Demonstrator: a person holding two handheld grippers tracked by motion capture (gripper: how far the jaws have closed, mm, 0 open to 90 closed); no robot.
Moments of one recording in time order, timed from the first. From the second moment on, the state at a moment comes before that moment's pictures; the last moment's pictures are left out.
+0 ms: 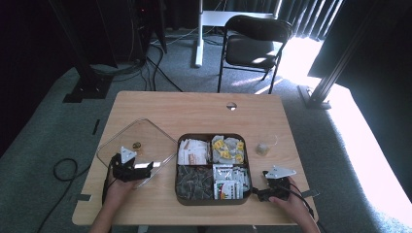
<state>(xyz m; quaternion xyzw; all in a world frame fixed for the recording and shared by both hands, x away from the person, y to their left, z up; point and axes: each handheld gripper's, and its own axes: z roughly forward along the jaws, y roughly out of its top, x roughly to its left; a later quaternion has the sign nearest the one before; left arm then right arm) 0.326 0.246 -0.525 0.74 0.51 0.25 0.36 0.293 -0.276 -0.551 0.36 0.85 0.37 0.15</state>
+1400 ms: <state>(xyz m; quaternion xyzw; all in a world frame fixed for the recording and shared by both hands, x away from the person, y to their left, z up) 0.389 0.263 -0.534 0.72 0.57 0.25 0.31 0.293 -0.276 -0.551 0.36 0.85 0.37 0.15</state>
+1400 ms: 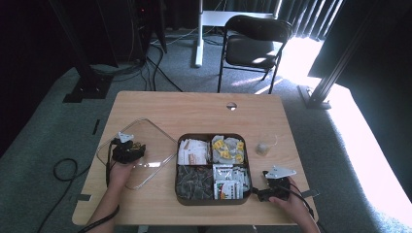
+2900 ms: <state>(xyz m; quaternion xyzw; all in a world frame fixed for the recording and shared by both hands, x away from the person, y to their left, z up) 0.365 0.270 -0.474 0.72 0.54 0.25 0.36 0.292 -0.276 -0.551 0.36 0.85 0.37 0.15</state>
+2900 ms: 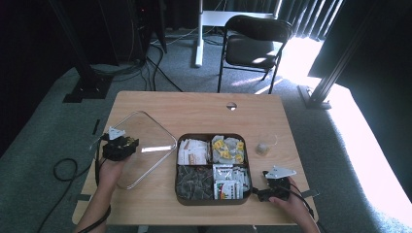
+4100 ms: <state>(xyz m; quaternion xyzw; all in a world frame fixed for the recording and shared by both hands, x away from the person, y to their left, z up) 0.351 0.188 -0.455 0.81 0.38 0.18 0.42 0.292 -0.276 -0.551 0.36 0.85 0.37 0.15</state>
